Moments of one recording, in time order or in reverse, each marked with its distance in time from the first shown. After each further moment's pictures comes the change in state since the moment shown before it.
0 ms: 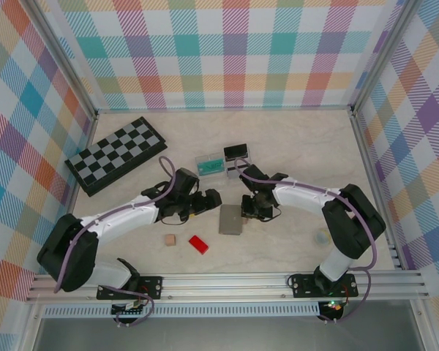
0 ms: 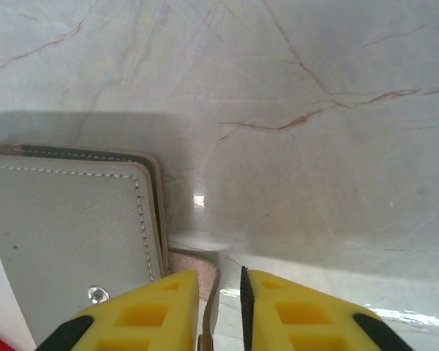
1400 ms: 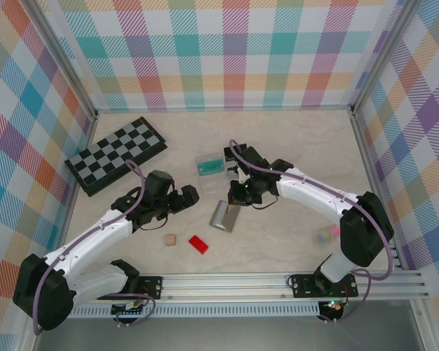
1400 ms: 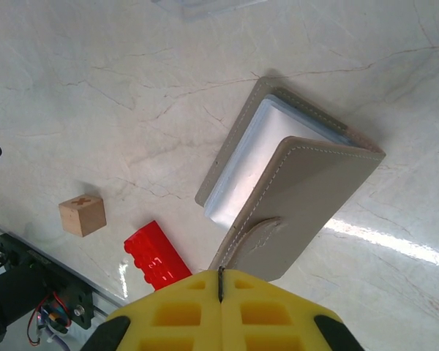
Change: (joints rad) left arm 0.118 -0.279 -0.073 -0.127 -0.105 0.049; right arm 0.020 -0.082 0.211 -0.094 -0.170 -0.107
